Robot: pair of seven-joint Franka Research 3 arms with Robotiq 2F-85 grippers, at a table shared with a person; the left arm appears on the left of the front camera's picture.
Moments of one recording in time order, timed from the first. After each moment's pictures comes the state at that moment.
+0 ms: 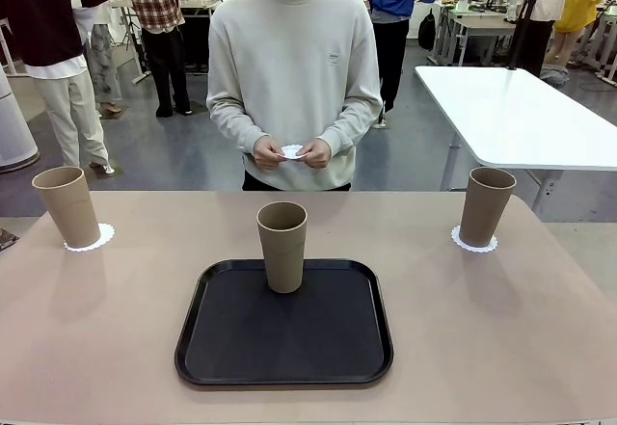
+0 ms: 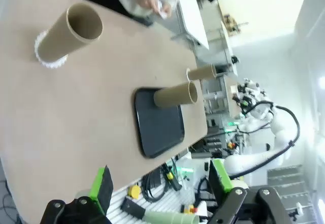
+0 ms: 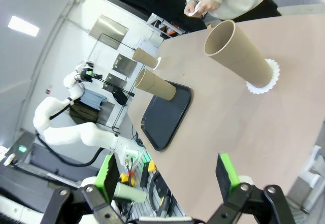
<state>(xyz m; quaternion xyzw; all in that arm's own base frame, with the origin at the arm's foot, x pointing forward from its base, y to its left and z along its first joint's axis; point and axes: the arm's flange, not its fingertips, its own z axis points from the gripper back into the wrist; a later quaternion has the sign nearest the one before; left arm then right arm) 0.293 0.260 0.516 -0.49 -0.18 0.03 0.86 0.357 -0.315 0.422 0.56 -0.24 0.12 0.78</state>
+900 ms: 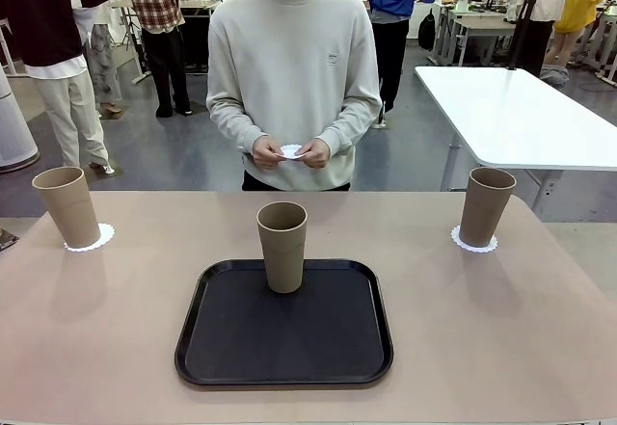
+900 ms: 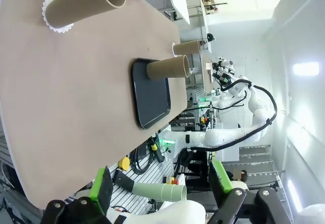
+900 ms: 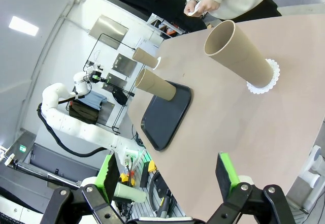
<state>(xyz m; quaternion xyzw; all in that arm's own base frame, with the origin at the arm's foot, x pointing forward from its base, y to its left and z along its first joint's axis) 0.300 0.327 0.454 -0.55 -0.10 0.01 0.83 0.357 -0.314 0.422 0.56 -0.24 0.12 0.78</state>
